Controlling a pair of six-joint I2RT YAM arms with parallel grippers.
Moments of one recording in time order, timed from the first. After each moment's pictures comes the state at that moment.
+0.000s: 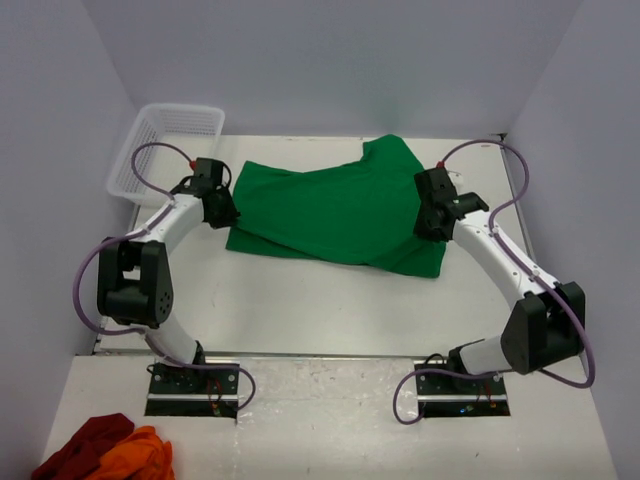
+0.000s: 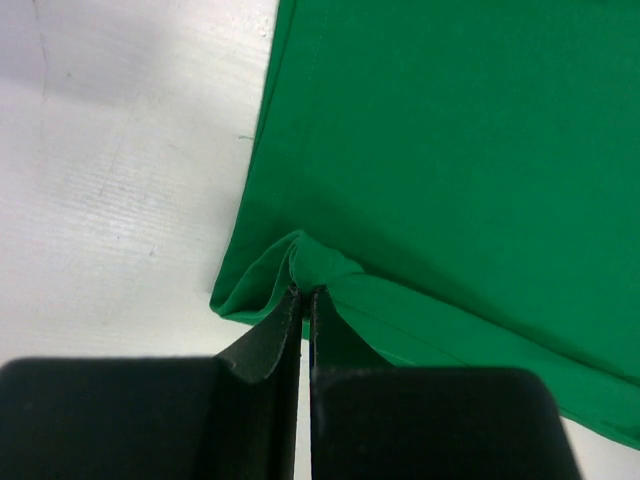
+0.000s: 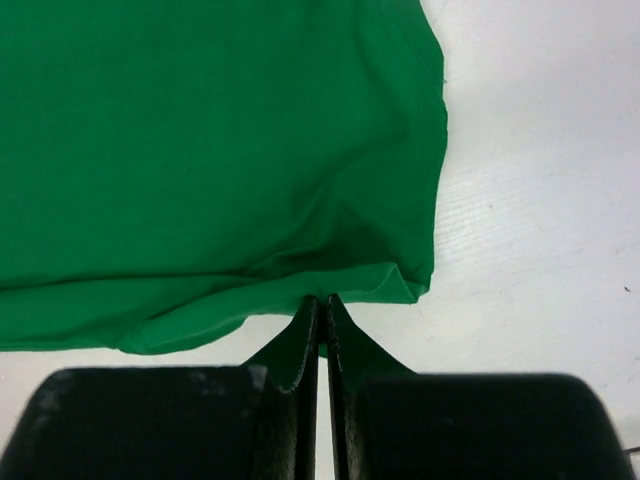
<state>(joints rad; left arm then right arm) -0.11 1.66 1.16 -0.50 -0.04 -0.49 0.31 1.40 1.15 -0.82 0.32 0.57</state>
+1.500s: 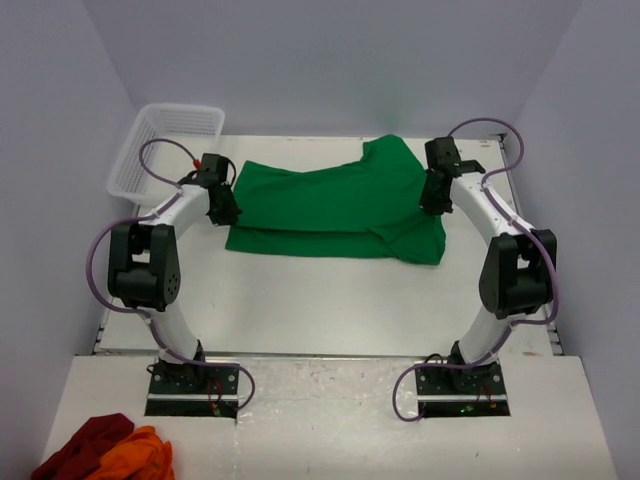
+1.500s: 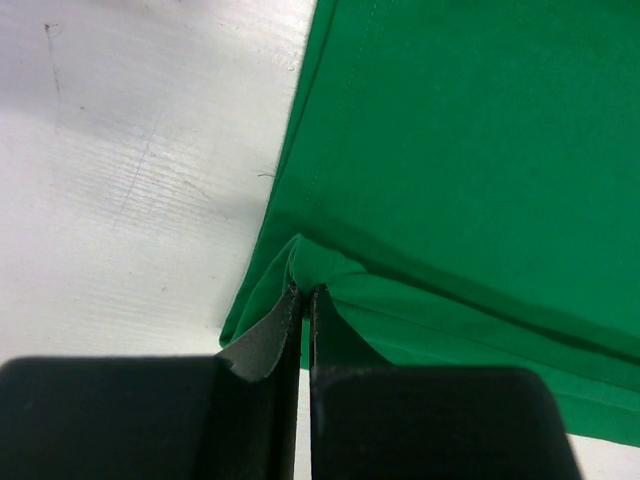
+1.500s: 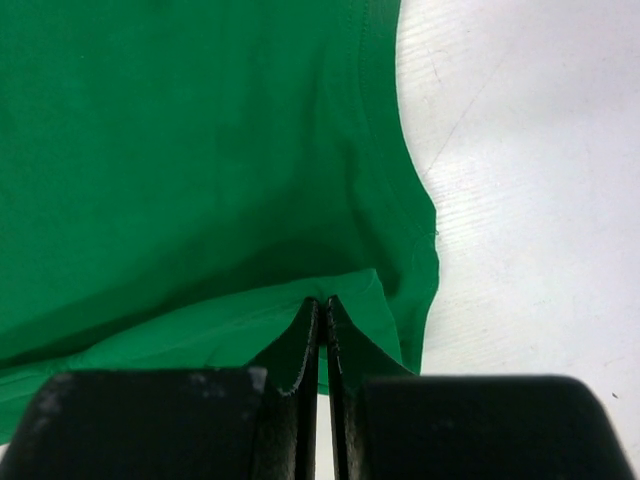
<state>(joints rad) -0.11 1.81 1.27 -0.55 -0.09 -0.49 0.16 1.75 1.44 -0.78 0.26 0.44</state>
